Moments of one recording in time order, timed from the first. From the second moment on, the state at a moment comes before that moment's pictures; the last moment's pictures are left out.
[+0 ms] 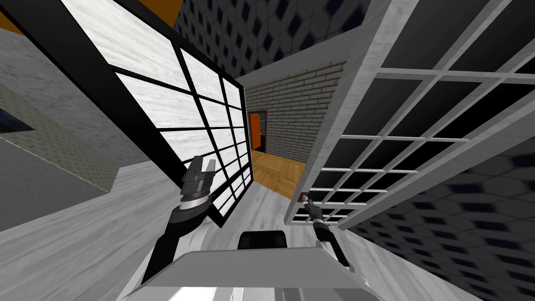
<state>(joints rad) 0.21 -0.42 0.23 -0.99 -0.72 -0.71 -1.40</state>
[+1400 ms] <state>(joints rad) 0.23 -0.42 0.30 -0.95 -0.68 -0.86 -1.47</state>
